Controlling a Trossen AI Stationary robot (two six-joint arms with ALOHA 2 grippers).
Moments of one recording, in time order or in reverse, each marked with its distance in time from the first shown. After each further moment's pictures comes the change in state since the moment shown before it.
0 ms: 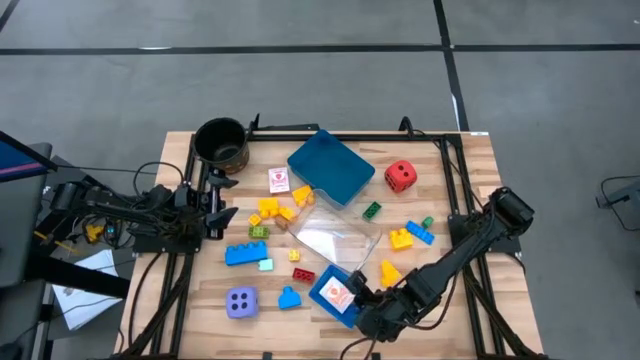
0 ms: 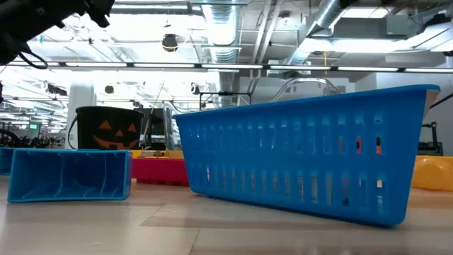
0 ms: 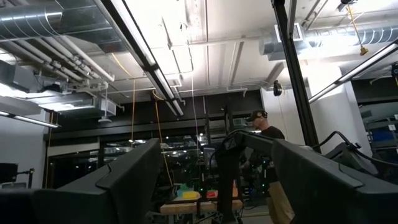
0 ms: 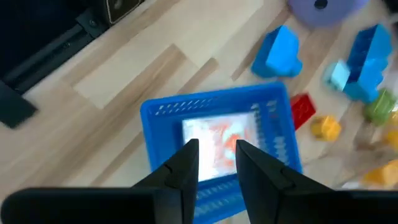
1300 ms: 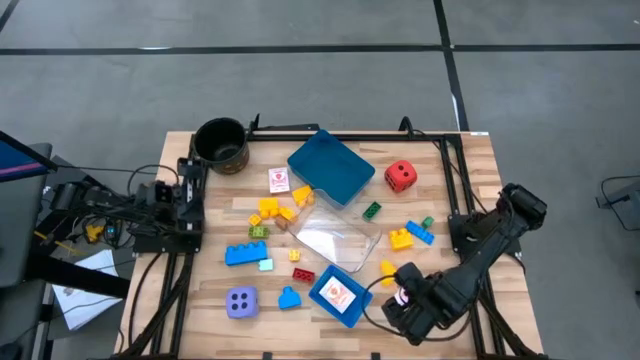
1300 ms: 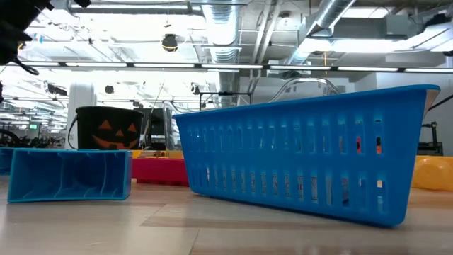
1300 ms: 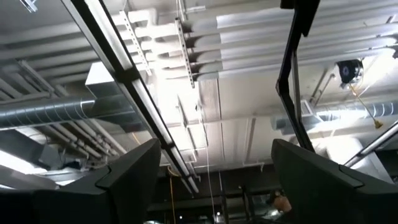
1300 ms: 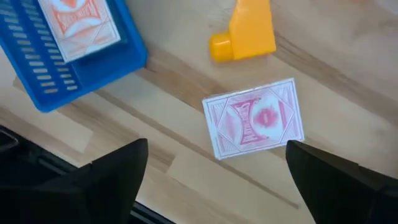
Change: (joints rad) left arm 0.000 -0.001 0.003 0.353 0.000 0.061; right arm 0.123 -0.087 0.000 -0.534 -0.127 2.052
